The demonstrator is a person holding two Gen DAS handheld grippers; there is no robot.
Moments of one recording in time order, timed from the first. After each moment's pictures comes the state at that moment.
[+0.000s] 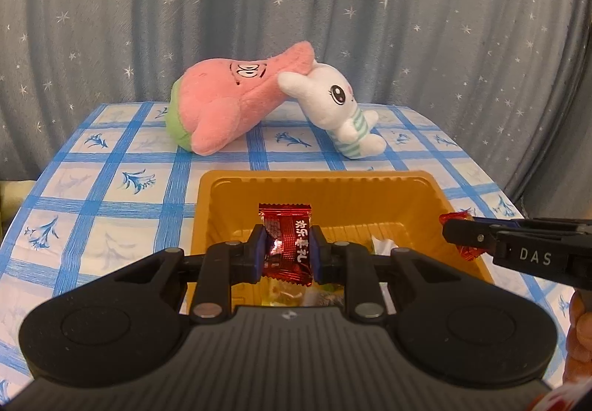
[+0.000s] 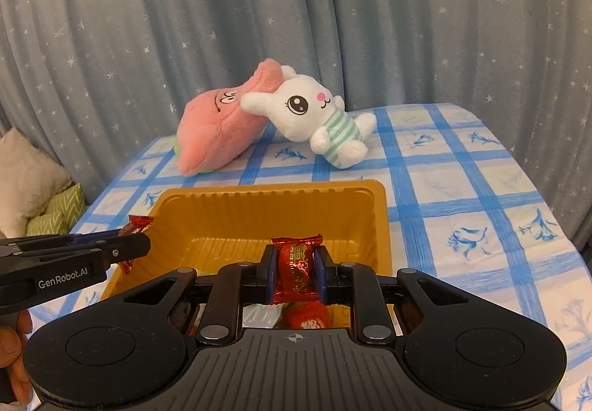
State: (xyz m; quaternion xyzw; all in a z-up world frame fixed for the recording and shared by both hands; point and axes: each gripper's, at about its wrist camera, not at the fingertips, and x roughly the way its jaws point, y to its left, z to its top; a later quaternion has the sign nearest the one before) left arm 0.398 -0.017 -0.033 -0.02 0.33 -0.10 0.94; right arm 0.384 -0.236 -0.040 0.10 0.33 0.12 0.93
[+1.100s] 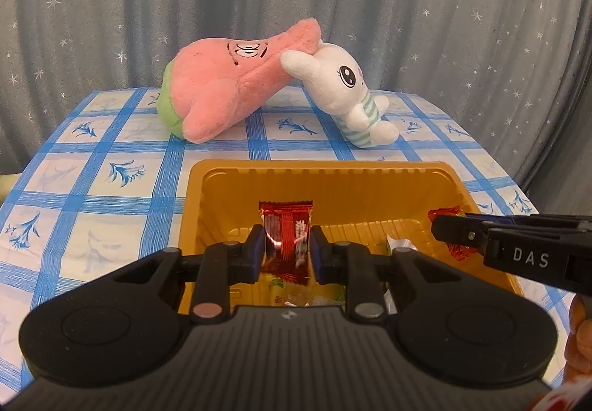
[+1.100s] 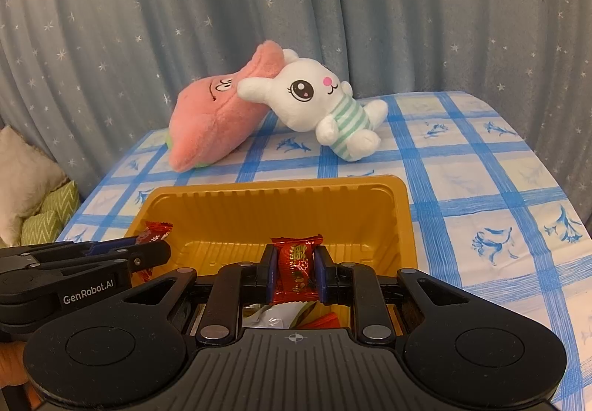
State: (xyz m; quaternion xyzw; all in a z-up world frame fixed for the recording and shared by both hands) left arm 0.426 -0.022 -0.058 -0.02 0.34 -0.10 0.93; right arm 0.416 -0.223 -0.058 0.10 0.34 0.12 0.93
